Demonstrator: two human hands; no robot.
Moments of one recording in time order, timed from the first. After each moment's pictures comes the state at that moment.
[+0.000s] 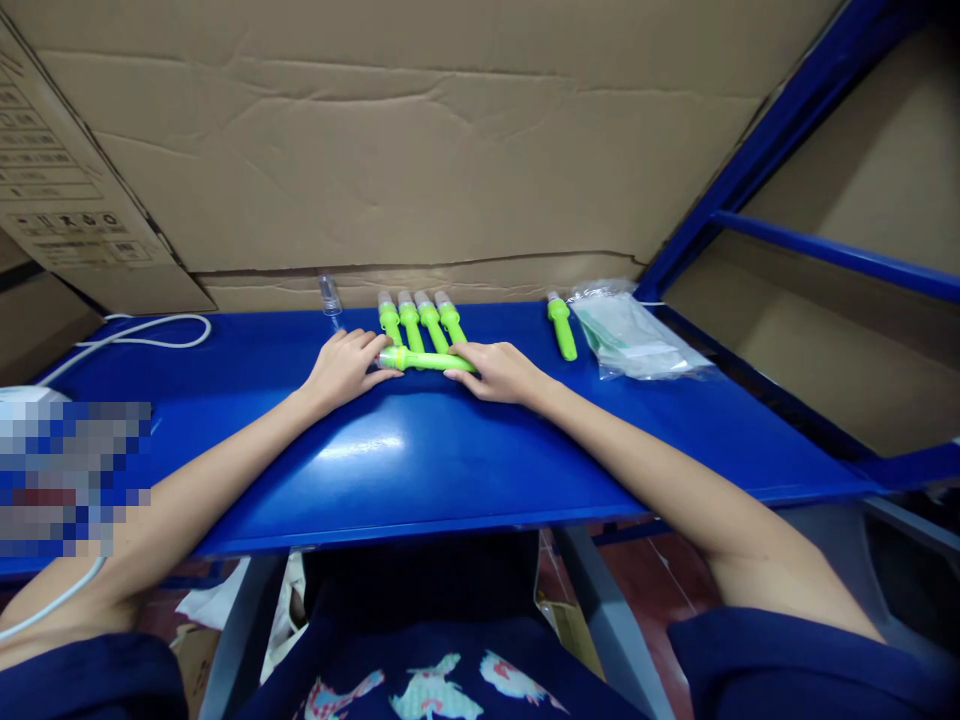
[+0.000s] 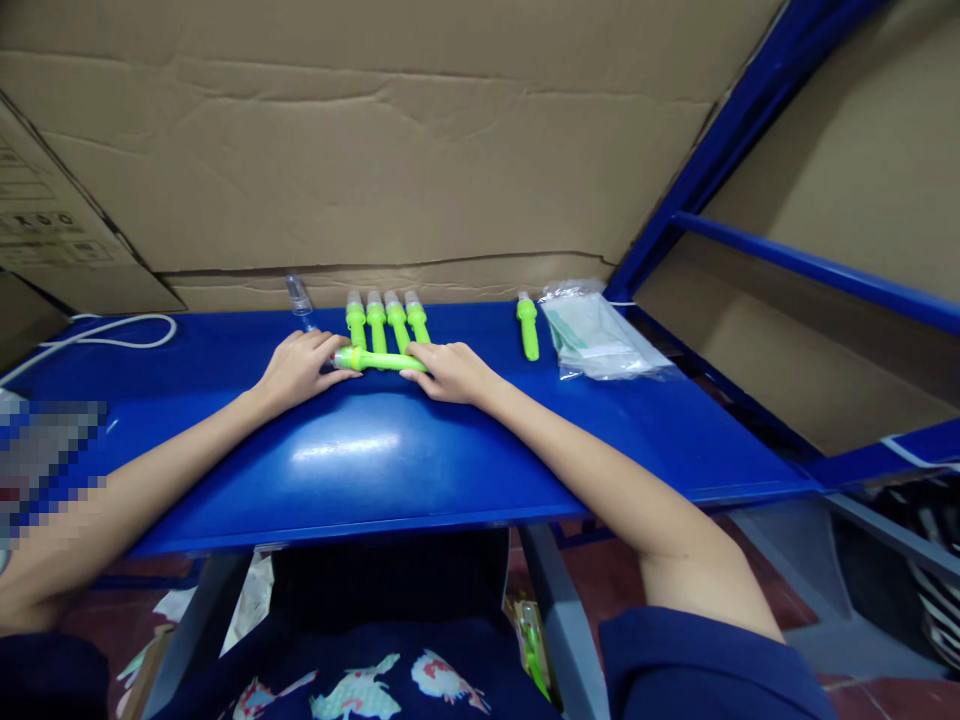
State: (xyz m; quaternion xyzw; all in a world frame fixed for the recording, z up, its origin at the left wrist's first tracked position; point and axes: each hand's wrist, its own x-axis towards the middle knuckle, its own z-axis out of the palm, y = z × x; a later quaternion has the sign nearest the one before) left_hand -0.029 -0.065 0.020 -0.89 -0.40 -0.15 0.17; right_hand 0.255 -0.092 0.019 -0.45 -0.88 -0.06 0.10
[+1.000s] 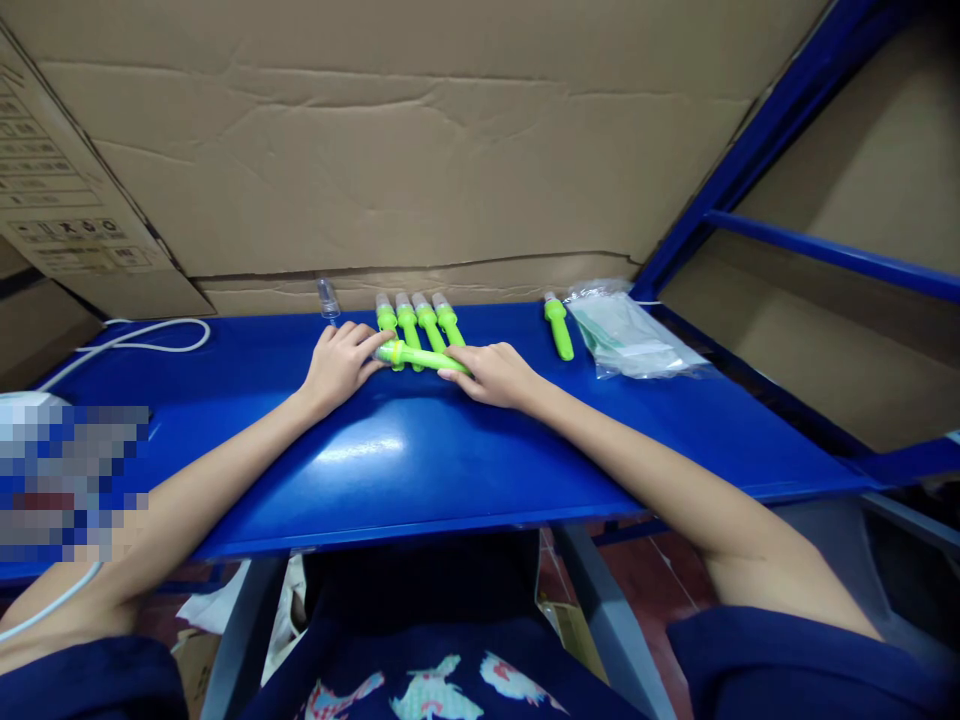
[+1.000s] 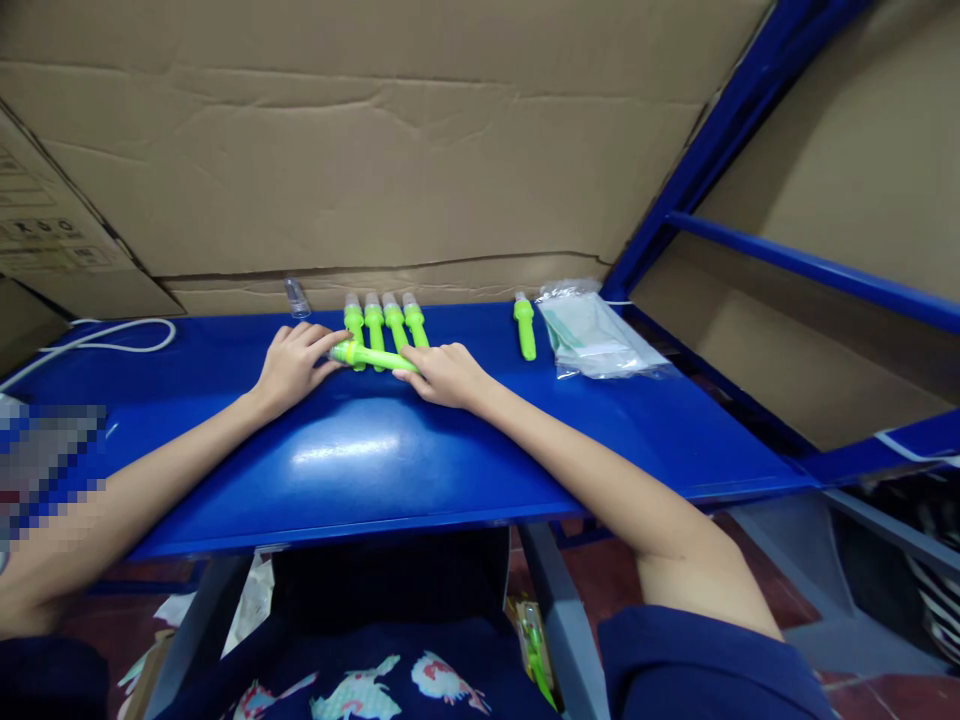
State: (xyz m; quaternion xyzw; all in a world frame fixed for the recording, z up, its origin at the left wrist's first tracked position) left_hand -0.034 -0.062 0.020 -0.88 -0.40 -0.21 0.17; right_hand 0.243 -0.108 0.036 -0.49 -0.87 -0.07 0.06
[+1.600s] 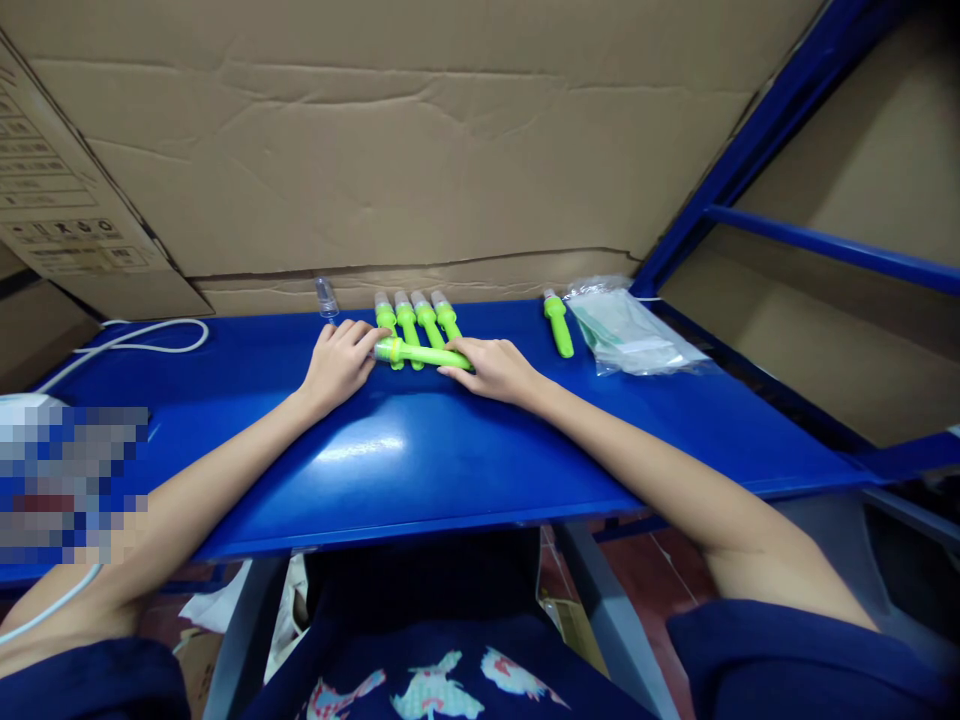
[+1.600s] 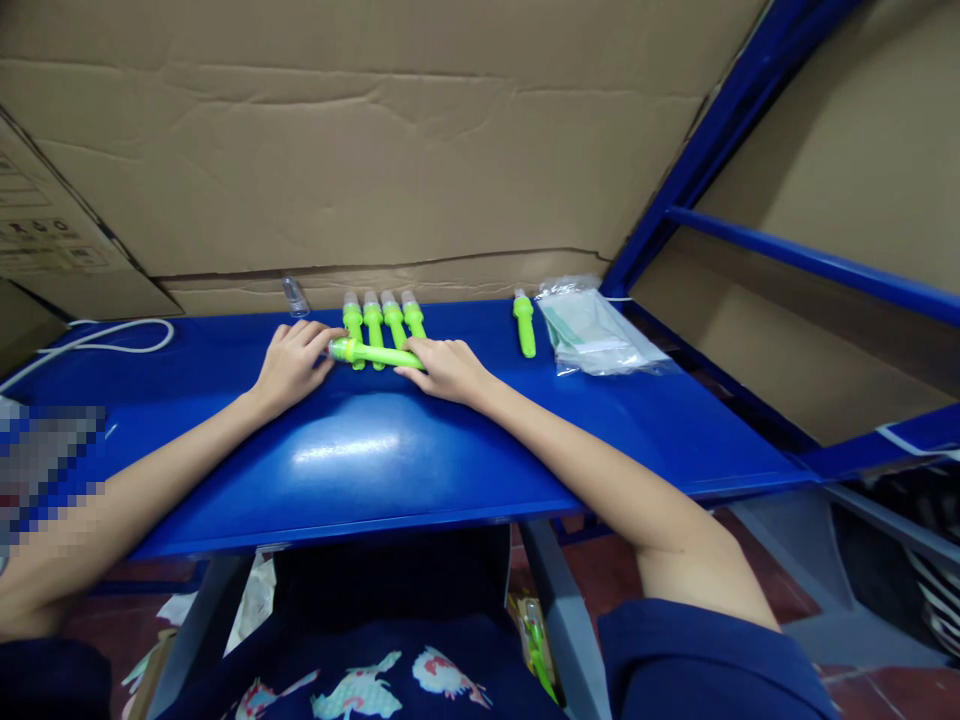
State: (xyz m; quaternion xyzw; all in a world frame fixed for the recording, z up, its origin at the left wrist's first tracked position) left_hand -0.031 -0.065 0.022 -0.87 -0.41 -0.21 0.17; right_hand 0.247 -0.098 0.025 -0.50 -0.86 -0.04 0.12
